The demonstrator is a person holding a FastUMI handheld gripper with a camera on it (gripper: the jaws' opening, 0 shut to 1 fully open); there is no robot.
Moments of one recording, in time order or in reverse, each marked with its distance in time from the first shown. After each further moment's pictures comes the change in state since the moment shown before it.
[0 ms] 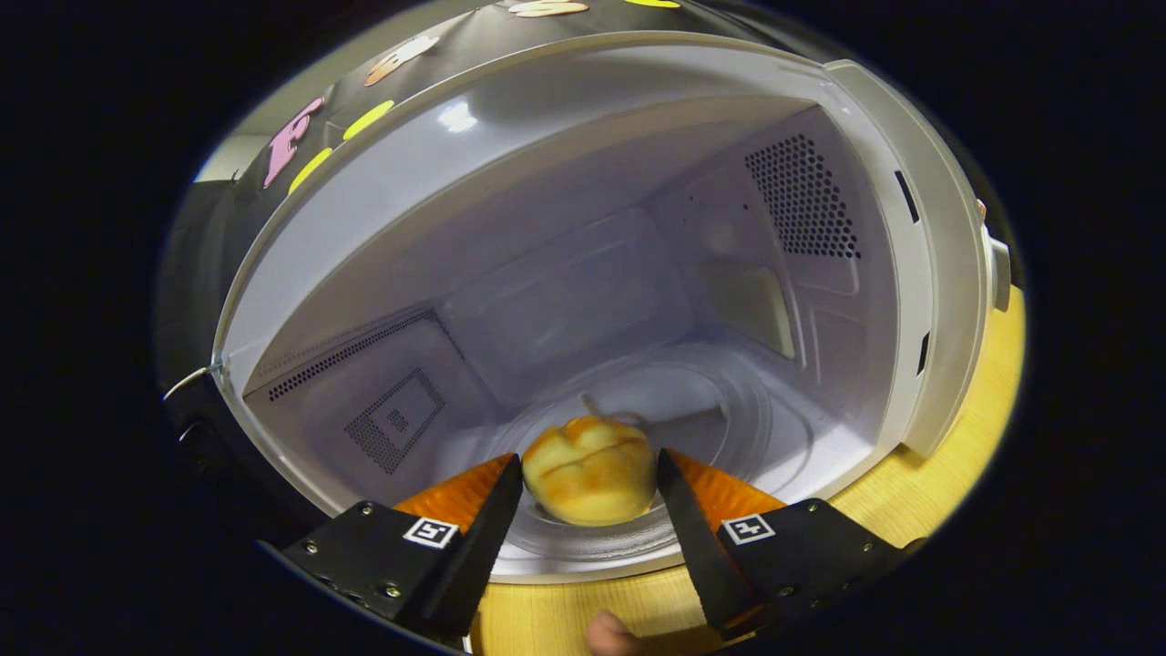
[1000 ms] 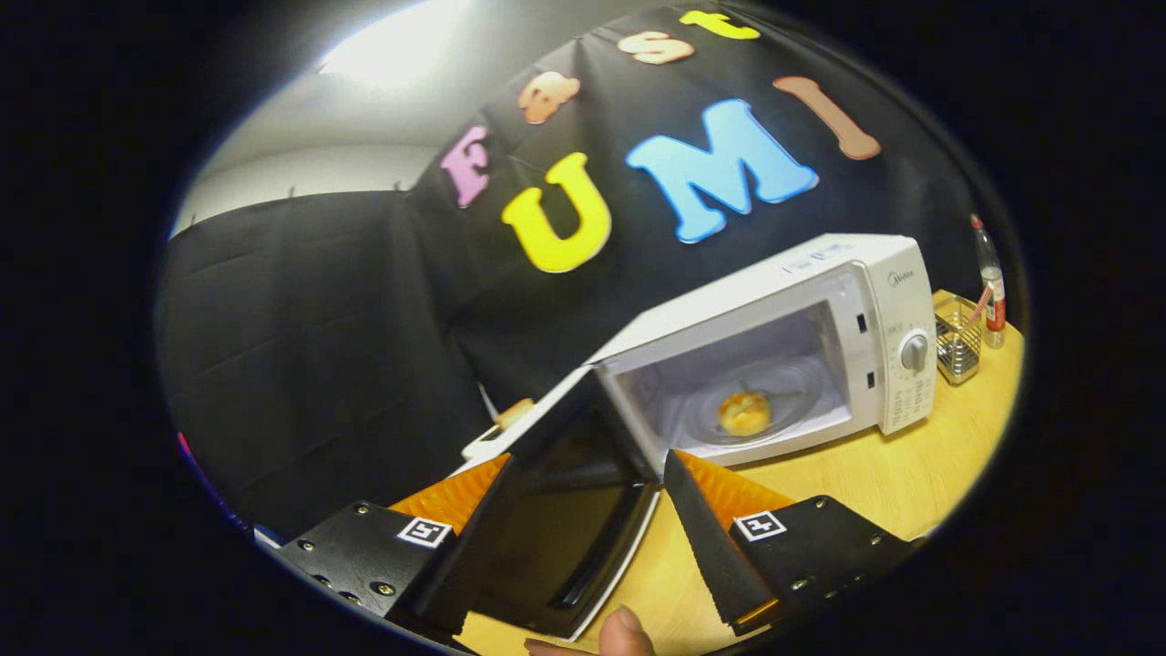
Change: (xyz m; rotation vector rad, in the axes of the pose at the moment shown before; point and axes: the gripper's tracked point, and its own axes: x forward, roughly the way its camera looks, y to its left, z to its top) arm -0.341 0.113 0.035 -0.123 0.030 0.594
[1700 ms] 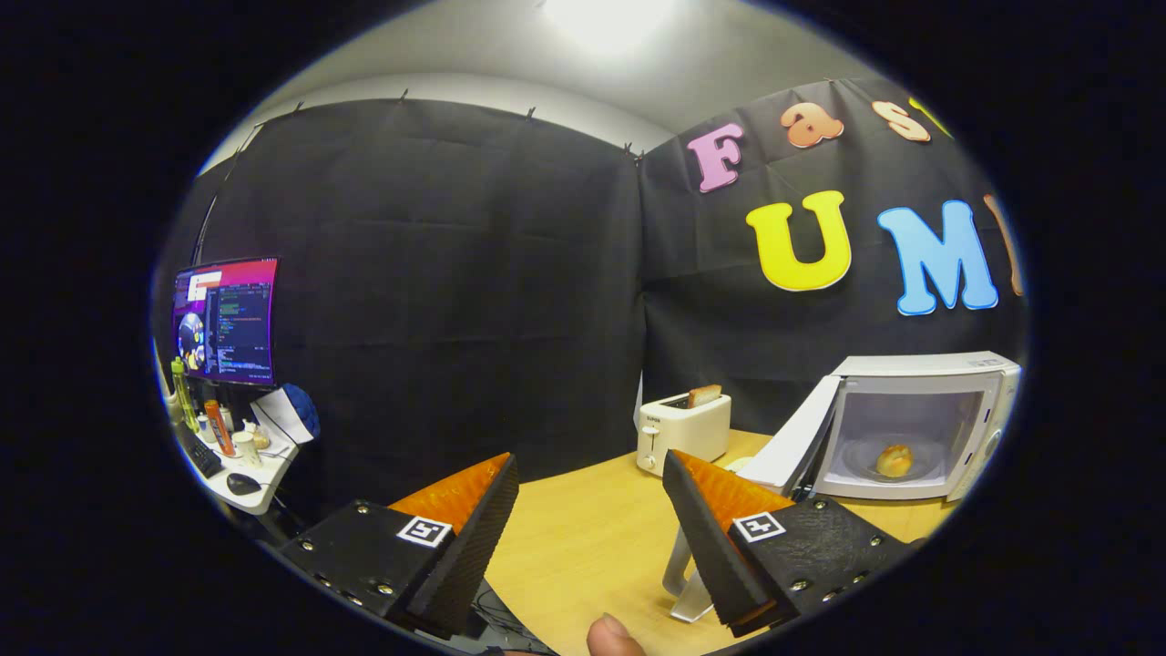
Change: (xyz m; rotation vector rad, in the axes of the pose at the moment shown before) arm 0.001 0.175 -0.116 -0.467 0.060 0.321
